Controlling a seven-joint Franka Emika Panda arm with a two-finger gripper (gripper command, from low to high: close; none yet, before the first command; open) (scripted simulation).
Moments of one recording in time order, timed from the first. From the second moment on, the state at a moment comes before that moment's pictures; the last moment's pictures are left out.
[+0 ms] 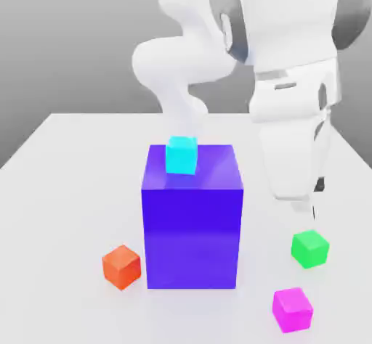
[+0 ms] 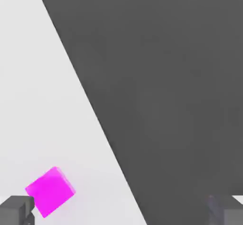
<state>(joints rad) 0.47 -0.02 -0.17 -2.41 0.22 2.59 -0.36</state>
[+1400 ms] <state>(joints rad) 0.71 -0.01 0.00 -2.76 0.01 2.75 -0.92</state>
